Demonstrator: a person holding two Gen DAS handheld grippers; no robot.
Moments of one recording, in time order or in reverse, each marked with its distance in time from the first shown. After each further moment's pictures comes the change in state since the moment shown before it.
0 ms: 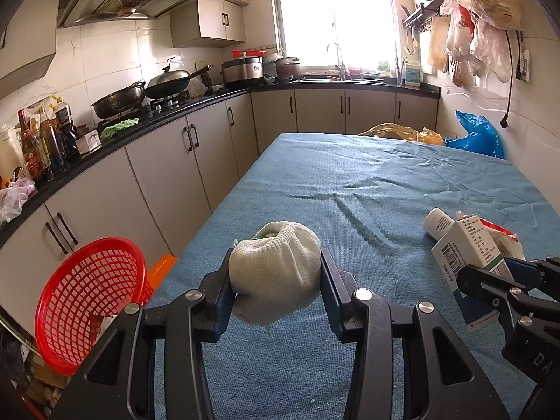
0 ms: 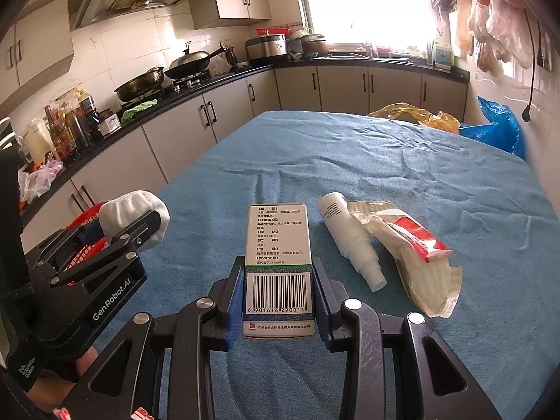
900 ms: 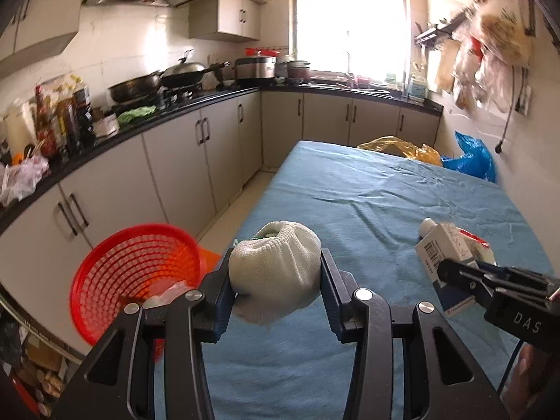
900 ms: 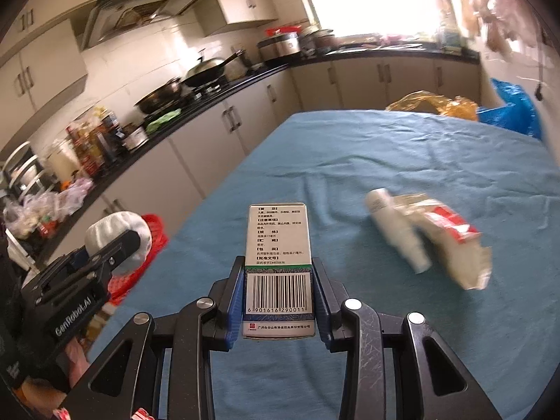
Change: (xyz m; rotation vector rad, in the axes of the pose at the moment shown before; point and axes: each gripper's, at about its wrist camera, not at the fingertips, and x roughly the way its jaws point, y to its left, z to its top) left arm -0.063 0.072 0.005 -0.102 0.022 -0.033; right arm -0.023 0.043 0.007 0.064 0.031 0.158
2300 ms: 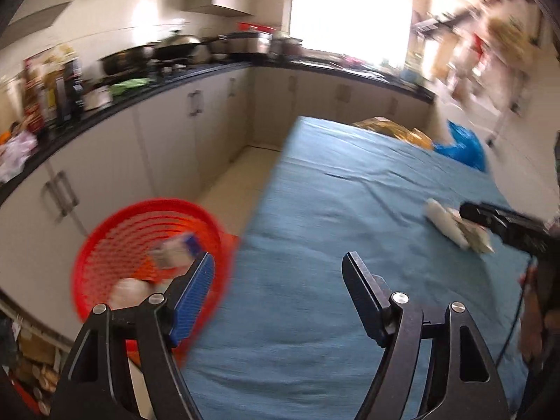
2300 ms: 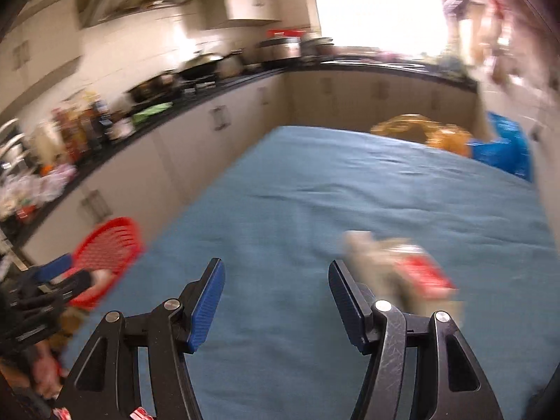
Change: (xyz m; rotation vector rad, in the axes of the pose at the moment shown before) left arm 0.006 0.027 -0.005 0.003 0.119 -0.108; right arm -0.002 -0.042 0.037 -0.088 -0.011 -0.223
